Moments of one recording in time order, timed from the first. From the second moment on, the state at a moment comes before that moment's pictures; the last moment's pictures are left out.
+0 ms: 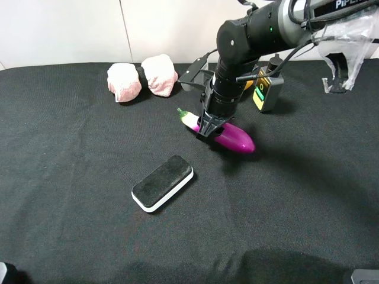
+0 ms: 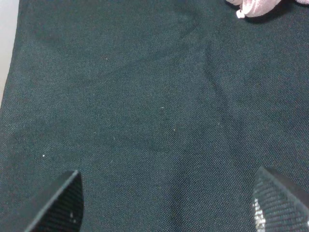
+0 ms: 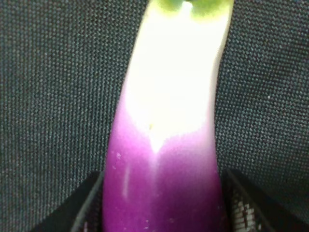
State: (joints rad) left arm -0.04 0.00 -0.48 0.10 1.07 -0.02; right arm 0.64 2.09 -1.34 0.06 0.79 -0.52
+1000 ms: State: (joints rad) left arm -0.04 0.00 -0.48 0.10 1.07 -0.02; right arm 0.64 2.06 -1.88 0.06 1.21 -0.45
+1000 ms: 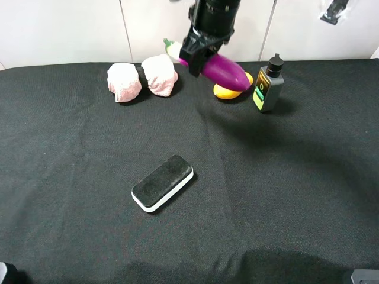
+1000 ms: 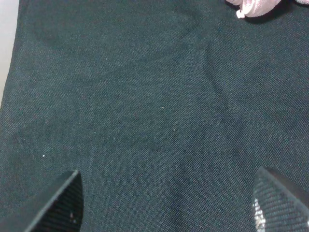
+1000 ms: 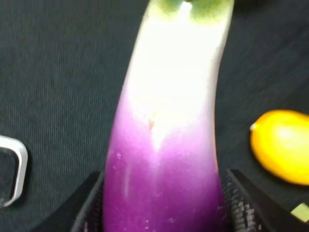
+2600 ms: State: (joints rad) left arm -0.04 0.00 -0.48 0.10 1.07 -0.02; right arm 0.95 2.06 -1.90 0.07 1.19 -0.33
